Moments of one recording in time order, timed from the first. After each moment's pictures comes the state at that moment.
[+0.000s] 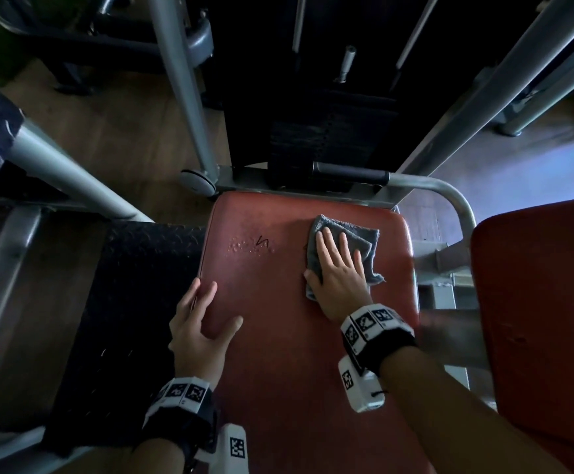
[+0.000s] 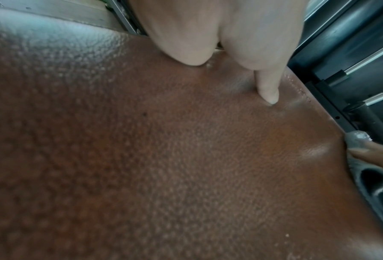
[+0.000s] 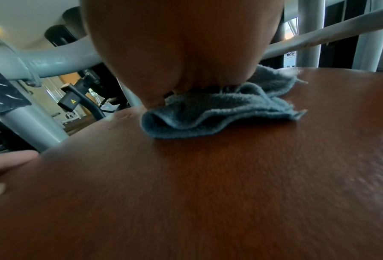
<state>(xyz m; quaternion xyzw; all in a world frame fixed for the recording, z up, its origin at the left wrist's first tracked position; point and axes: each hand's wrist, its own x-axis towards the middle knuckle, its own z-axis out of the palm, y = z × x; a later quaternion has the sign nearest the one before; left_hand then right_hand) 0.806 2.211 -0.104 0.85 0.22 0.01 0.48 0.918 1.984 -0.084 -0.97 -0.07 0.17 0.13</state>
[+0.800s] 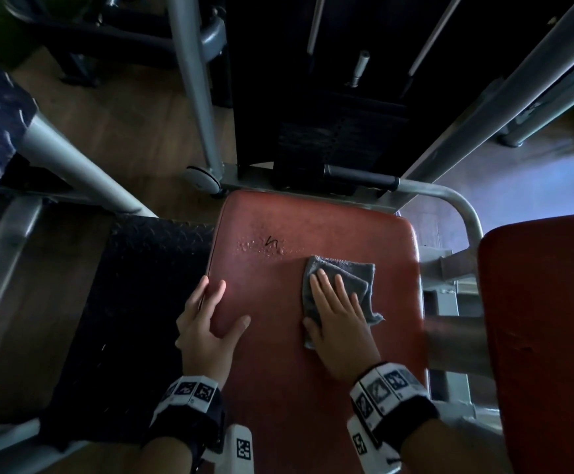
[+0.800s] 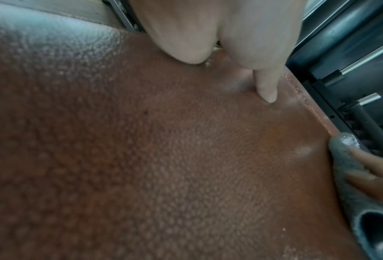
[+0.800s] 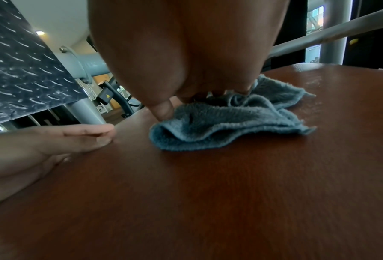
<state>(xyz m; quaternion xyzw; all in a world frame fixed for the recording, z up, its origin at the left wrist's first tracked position) 0.806 2.211 -0.103 0.84 0.23 0.00 0.49 0.853 1.995 -0.068 -0.96 -0.11 0.20 0.16</state>
